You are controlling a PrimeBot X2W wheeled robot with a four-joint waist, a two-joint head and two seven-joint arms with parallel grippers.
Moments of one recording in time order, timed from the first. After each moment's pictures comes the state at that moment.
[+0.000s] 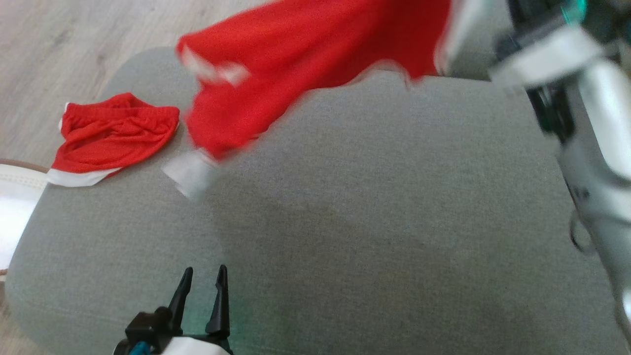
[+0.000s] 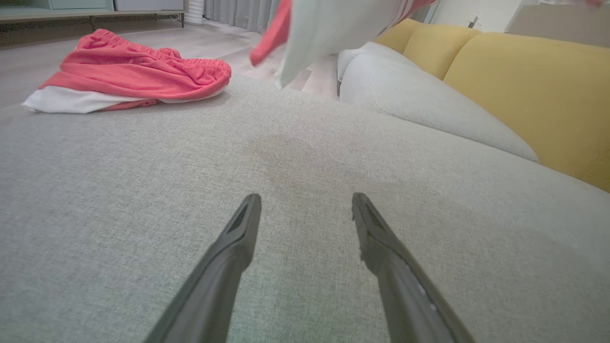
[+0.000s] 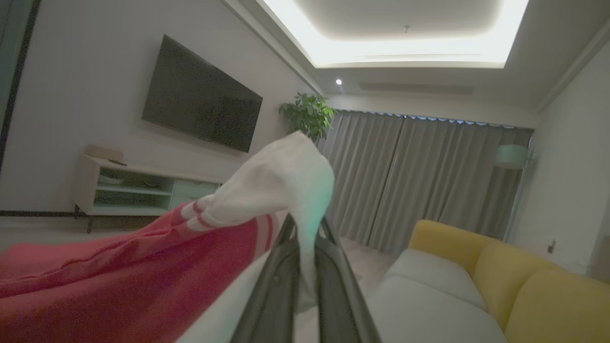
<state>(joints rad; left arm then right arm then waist) 0.01 0.05 -0.20 0.43 -0.32 -0.11 -0.26 -0.93 -0.29 0.44 0.48 0.27 0.12 -0.26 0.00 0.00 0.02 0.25</state>
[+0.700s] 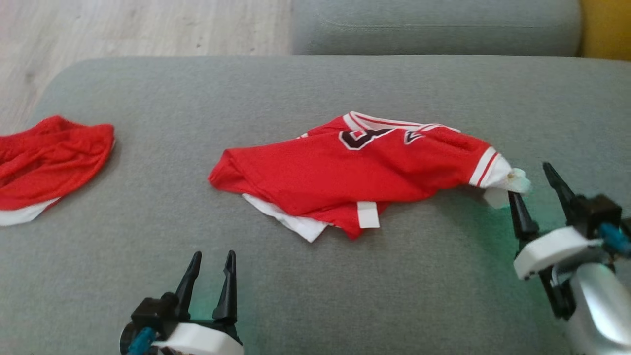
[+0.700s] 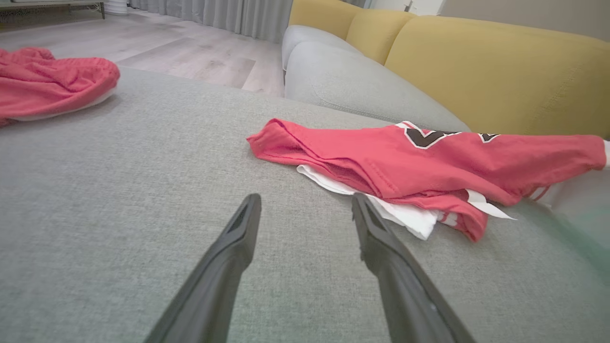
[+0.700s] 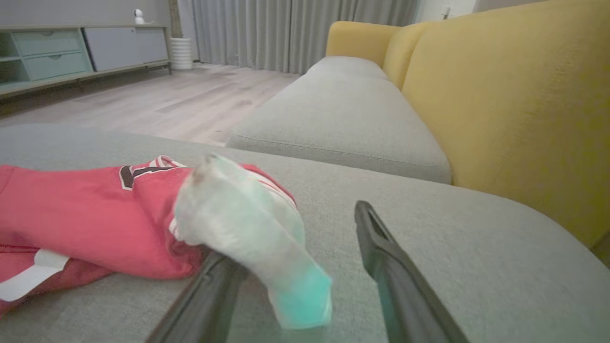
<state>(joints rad) -0.04 0.05 -0.23 0.43 -0.34 -0.12 -0.26 -0.30 -0.28 0.16 0.58 0.16 0.12 -0.26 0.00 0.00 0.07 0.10</state>
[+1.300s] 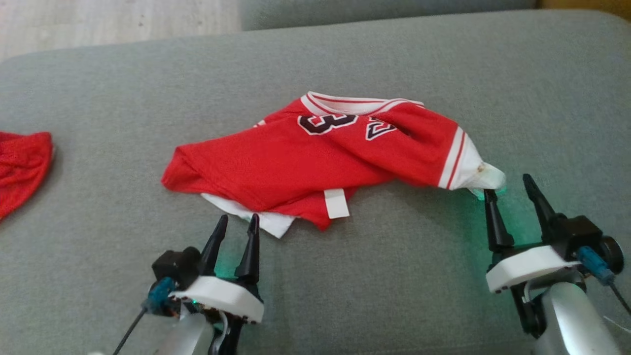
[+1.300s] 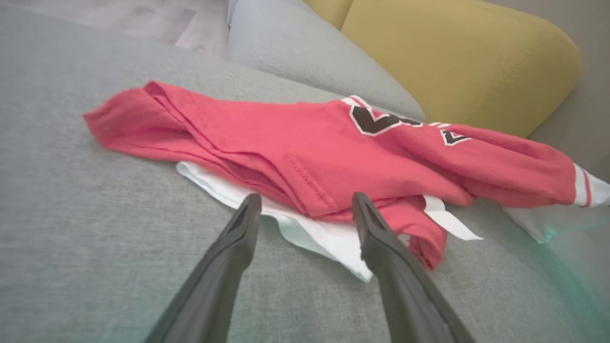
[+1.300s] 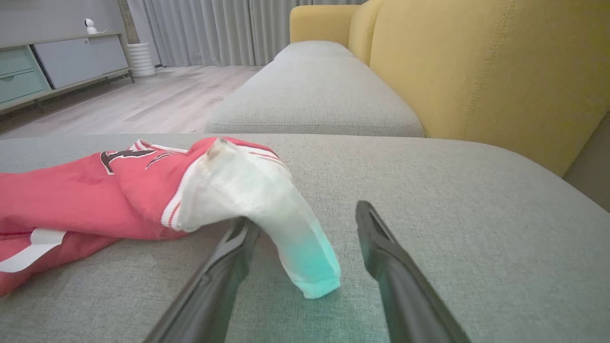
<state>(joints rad) -0.25 0.05 -0.40 0.59 -0.53 -0.12 -0.26 -0.17 -0.12 0.04 0.42 0.07 0.12 -0.26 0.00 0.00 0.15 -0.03</state>
